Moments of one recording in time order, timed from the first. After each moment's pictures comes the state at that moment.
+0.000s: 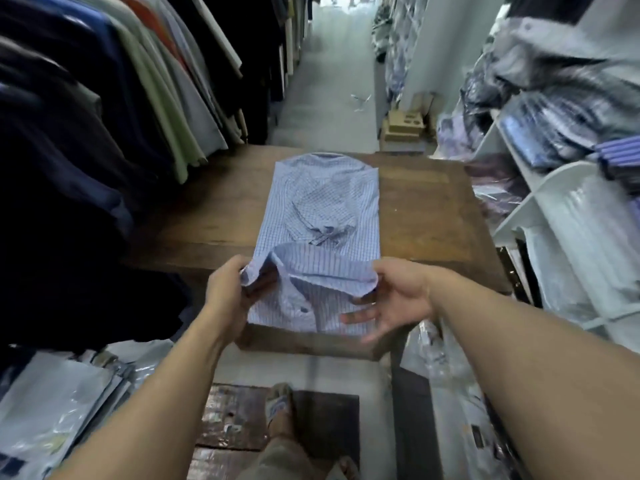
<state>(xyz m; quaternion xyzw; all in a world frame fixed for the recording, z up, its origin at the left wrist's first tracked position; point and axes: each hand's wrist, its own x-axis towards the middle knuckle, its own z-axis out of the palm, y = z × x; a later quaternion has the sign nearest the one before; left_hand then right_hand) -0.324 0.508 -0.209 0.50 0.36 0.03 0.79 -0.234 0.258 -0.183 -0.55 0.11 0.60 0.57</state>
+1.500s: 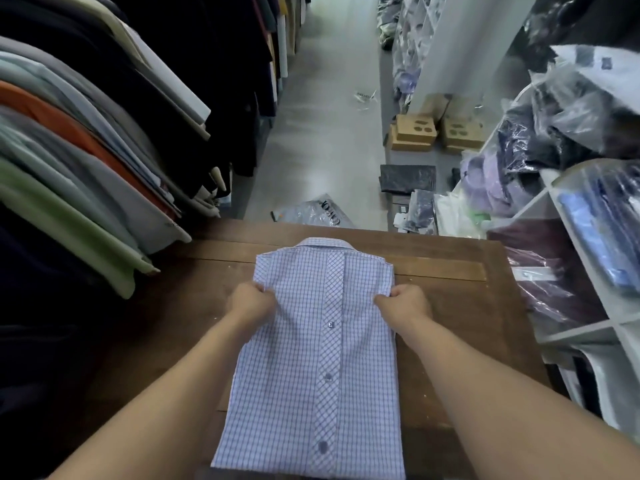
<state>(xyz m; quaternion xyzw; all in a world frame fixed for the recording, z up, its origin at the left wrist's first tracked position) -0.018 0.560 -0.245 0.82 0.39 -0.16 0.39 0.033 0.313 -0.240 -0.88 0.22 0.20 0.37</state>
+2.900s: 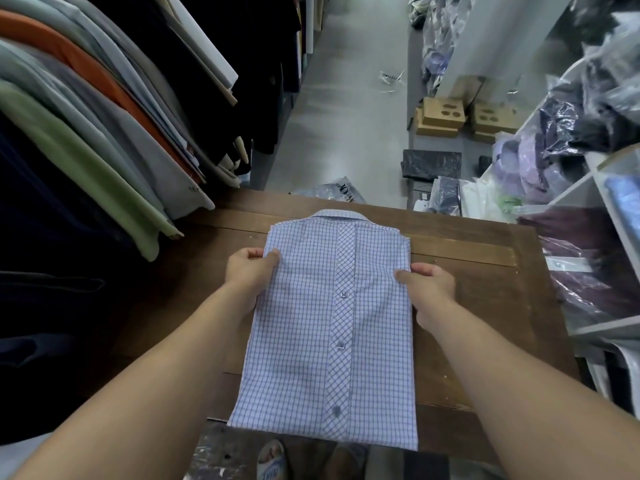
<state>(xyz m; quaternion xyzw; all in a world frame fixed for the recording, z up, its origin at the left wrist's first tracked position) -0.031 0.585 -0.247 0.66 0.47 -0.03 0.58 0.025 0.321 -0.242 -0.71 0.34 0.15 0.60</state>
